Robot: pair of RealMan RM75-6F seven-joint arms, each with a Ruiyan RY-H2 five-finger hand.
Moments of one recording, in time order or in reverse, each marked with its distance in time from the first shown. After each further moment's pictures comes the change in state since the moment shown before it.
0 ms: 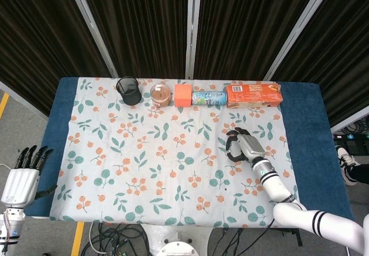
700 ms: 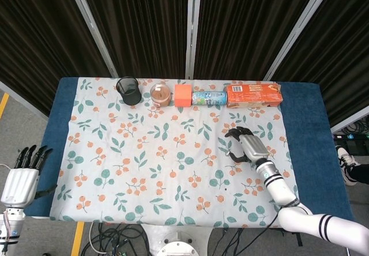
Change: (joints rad) left arm -0.003 -0.001 -0.003 0.004 0.000 0.006 -0.007; right arm -0.028 0.079 -0.028 -0.093 -0.076 0.076 -0.020
